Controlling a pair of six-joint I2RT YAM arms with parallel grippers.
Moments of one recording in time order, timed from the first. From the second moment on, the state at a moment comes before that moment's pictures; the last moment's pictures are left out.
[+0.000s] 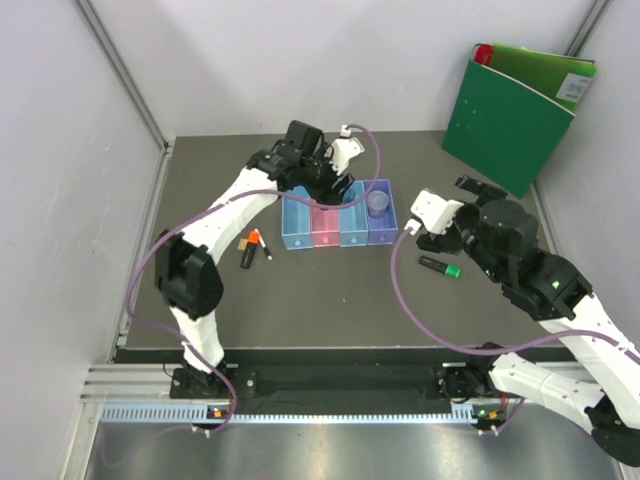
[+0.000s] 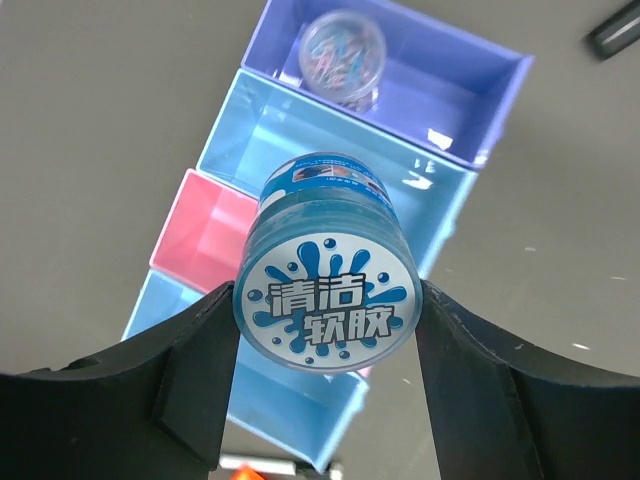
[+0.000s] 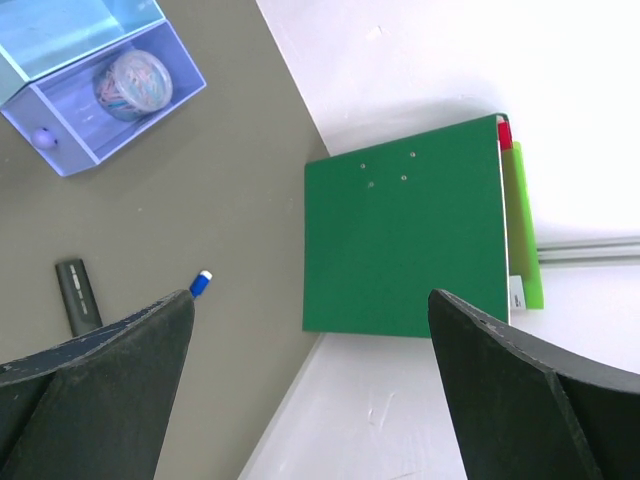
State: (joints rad) left arm -0.54 1.83 1.76 -0.68 0.32 0.42; right arm 0.71 0.82 1.16 -0.66 0.37 -0.87
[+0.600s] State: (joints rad) left arm -0.58 2.08 1.92 -0.64 0.26 0.53; right arm 0.67 0.80 1.11 -0.65 0.38 -0.89
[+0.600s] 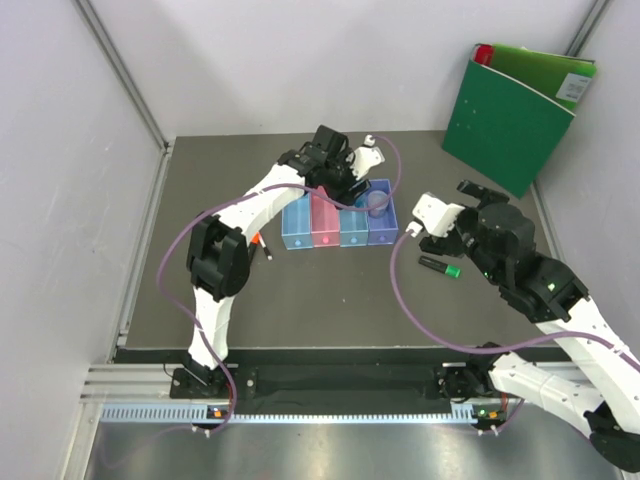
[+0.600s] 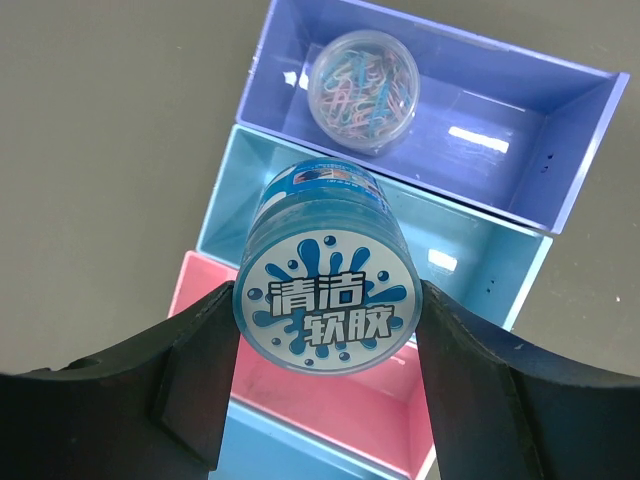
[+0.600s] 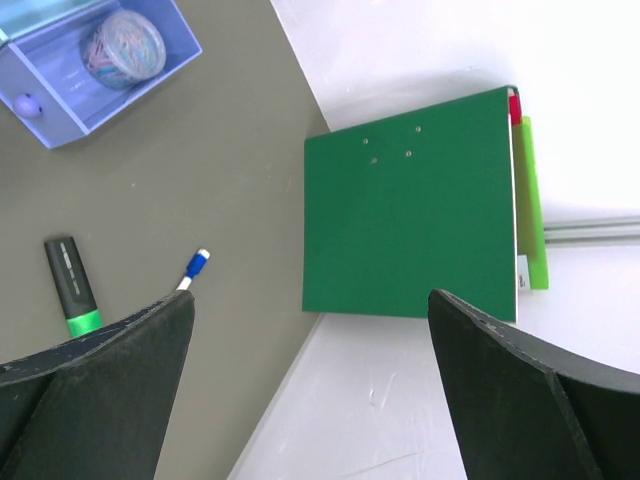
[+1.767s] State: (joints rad) left arm -0.59 2.19 1.93 -0.54 0.16 0.64; right arm 0.64 0.78 1.06 -0.65 0.37 -0.87
